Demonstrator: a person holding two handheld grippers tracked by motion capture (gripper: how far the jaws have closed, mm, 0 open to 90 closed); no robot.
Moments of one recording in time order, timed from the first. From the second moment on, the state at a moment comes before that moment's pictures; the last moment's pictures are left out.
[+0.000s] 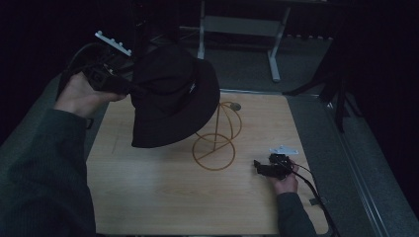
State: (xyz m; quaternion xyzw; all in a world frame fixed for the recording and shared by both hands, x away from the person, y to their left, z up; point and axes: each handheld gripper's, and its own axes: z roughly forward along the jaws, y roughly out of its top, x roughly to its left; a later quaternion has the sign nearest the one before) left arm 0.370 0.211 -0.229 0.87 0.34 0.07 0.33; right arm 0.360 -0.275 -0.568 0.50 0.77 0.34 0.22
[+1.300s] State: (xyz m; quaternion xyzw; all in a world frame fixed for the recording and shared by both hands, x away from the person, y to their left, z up) left arm 0.381 0.133 -0.231 0.91 0.29 0.06 0.29; right arm 0.361 -0.274 -0.568 0.50 0.77 0.34 0.22
